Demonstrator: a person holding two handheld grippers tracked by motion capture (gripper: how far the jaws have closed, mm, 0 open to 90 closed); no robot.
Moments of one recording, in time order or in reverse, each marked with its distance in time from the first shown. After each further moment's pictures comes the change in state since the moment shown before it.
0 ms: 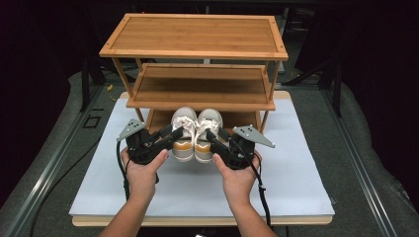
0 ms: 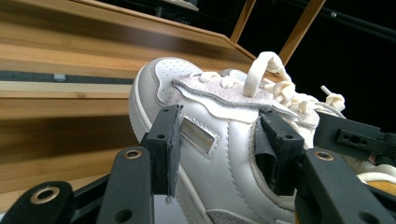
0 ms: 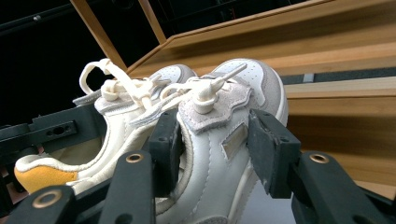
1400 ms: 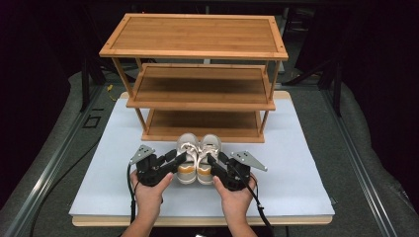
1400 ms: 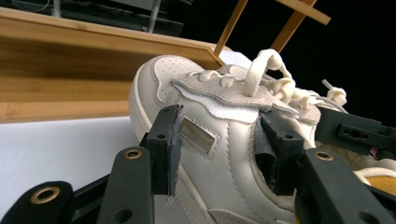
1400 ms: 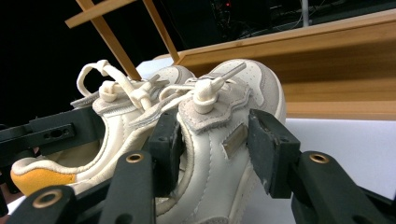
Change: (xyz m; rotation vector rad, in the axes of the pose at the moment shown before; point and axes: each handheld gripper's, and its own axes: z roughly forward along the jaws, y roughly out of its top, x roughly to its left) left arm 0.019 -0.078 0.009 0.088 0.019 -0.037; right arm -0.022 -0.078 0.008 0.072 -0.028 0.035
